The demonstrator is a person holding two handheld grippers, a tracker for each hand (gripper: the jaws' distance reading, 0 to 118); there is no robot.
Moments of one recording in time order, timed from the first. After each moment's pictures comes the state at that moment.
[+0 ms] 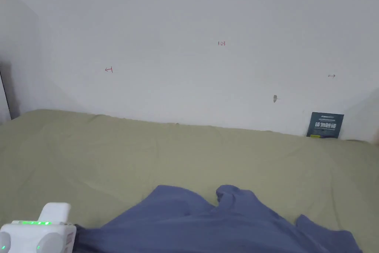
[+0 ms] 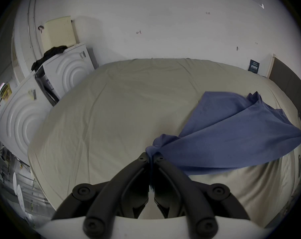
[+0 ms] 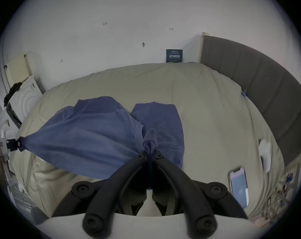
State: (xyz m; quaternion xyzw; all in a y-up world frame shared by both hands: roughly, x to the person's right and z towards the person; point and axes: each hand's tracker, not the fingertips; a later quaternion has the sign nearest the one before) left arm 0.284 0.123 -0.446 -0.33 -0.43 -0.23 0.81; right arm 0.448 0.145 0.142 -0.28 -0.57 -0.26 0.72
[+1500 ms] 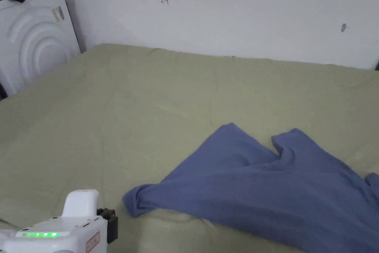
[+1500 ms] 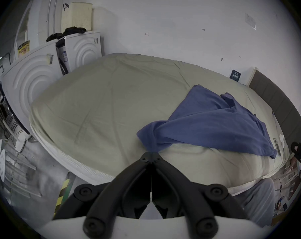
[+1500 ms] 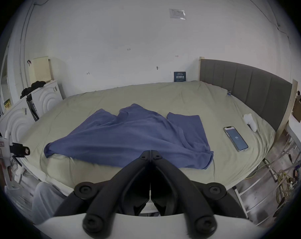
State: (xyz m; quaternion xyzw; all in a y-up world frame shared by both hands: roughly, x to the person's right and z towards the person) left arm 0.060 0.103 -0.413 -0.36 -0.46 -0.15 0.79; right arm 0.176 0.141 0.075 -0.18 -0.58 -0.19 0.77
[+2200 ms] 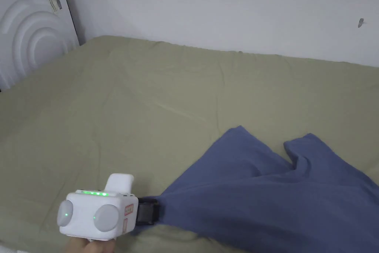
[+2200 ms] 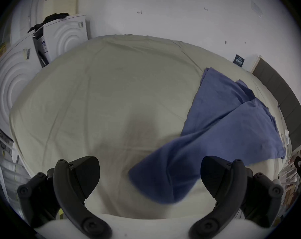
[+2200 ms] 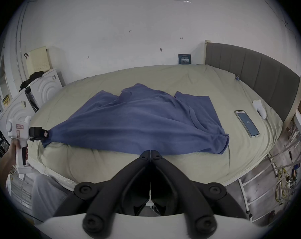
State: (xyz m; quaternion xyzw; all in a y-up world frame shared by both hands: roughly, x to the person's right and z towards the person) left arm 0.193 0.040 -0.467 -0.41 -0.48 -0.21 0.75; right arm 0.202 0.107 0.052 -0.25 -0.56 -0.23 0.76
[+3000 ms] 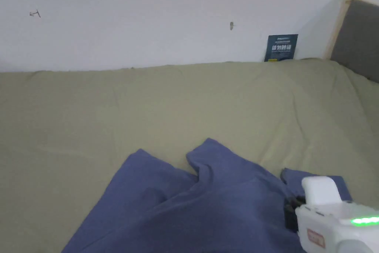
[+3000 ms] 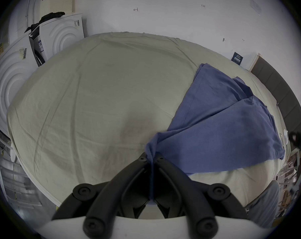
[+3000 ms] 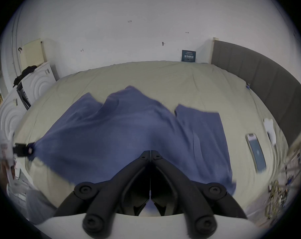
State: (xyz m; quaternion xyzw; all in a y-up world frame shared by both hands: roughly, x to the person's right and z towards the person) left arm 0.182 0.058 -0.434 -0.41 -0.49 -0.20 0.75; right arm 0.406 0.118 0.030 -0.29 -0.55 -0.21 0.75
